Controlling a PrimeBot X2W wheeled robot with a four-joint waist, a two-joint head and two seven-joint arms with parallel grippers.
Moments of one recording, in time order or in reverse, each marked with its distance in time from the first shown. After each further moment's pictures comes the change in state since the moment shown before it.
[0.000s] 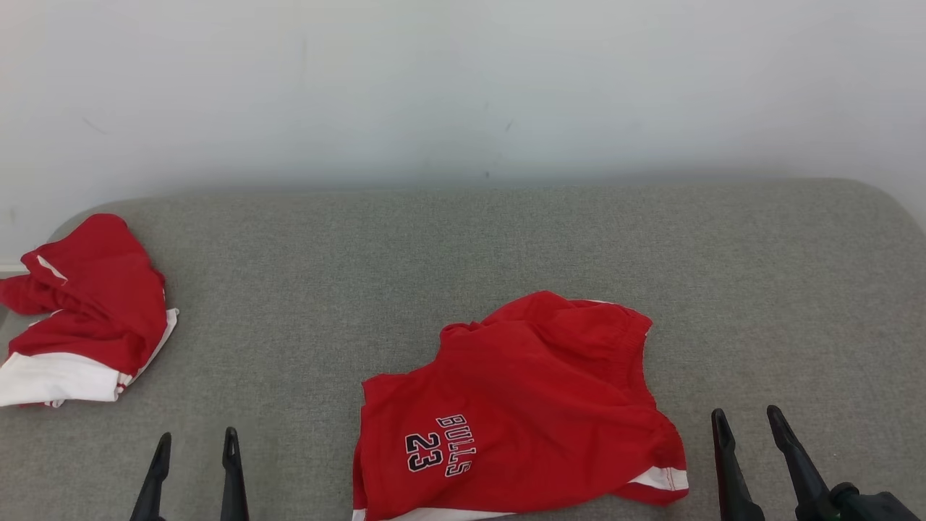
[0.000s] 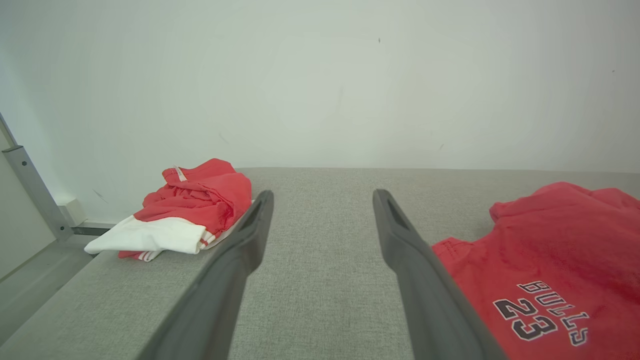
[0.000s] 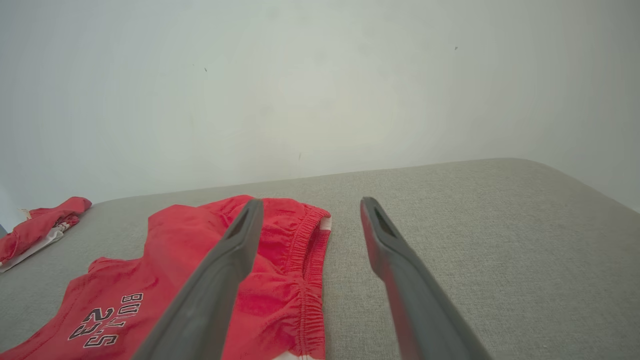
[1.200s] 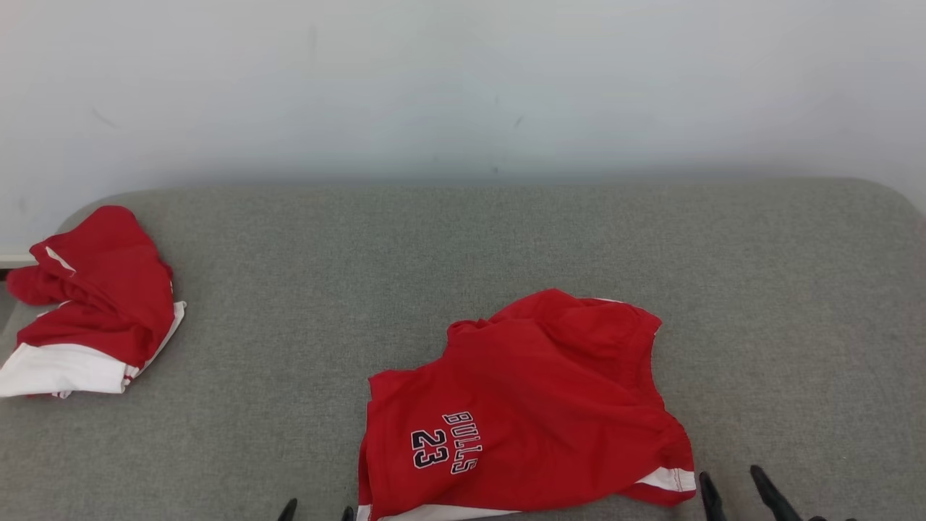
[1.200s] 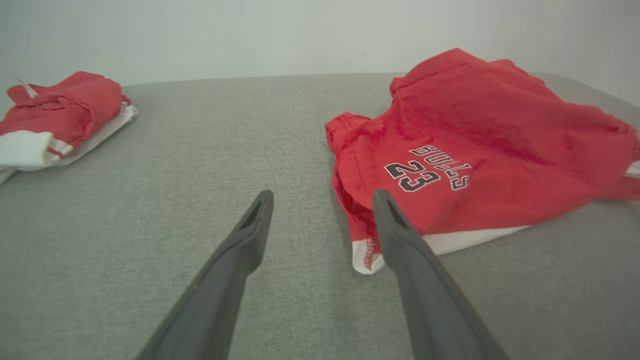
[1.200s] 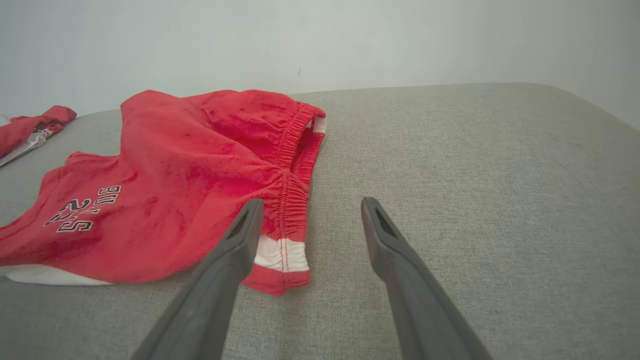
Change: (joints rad) left arm 0.042 0.022 -0.207 0.166 0.008 -0.070 0.004; right arm 0.025 -0.089 0.078 0.174 0.032 0.000 0.013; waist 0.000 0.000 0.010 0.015
